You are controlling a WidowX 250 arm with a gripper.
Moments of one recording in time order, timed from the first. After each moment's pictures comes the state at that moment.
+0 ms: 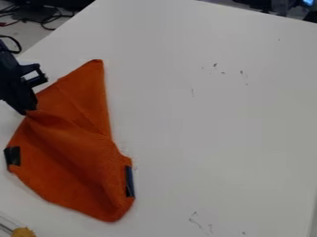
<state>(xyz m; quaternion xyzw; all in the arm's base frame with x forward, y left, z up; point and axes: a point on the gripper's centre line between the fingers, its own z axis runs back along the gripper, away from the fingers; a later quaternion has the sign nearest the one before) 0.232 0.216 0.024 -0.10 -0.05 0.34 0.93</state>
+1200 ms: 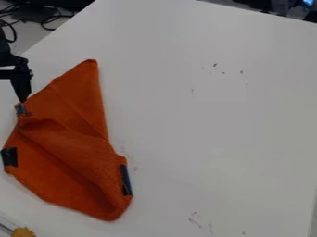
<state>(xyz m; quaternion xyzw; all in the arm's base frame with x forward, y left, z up) 0.229 0.231 0.061 0.03 -0.02 0.21 0.98</state>
